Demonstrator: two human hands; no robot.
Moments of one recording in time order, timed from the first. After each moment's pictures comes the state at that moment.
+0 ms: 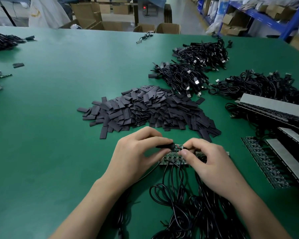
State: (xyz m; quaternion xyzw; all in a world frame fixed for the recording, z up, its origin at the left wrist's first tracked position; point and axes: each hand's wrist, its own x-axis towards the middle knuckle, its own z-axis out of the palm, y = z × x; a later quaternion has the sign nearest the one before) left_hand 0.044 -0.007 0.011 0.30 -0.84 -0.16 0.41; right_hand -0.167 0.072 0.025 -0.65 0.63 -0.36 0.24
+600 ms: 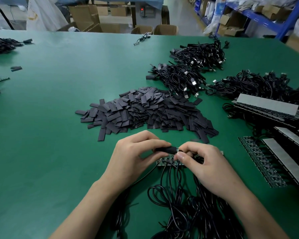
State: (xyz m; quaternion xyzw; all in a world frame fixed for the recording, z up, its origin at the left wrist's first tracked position) left_hand 0.047 -0.011 0.007 0.26 -0.85 -0.19 0.42; right_hand -0.164 0.074 0.030 -0.63 0.61 -0.37 0.32
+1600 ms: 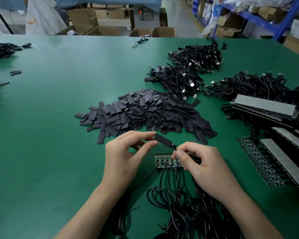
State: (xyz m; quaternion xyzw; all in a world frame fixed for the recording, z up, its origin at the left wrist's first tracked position) left_hand 0.043 -0.002 0.017 0.37 -0.74 -0.24 0.51; right_hand -0.157 0.075 0.032 -0.62 0.62 -0.39 0.28
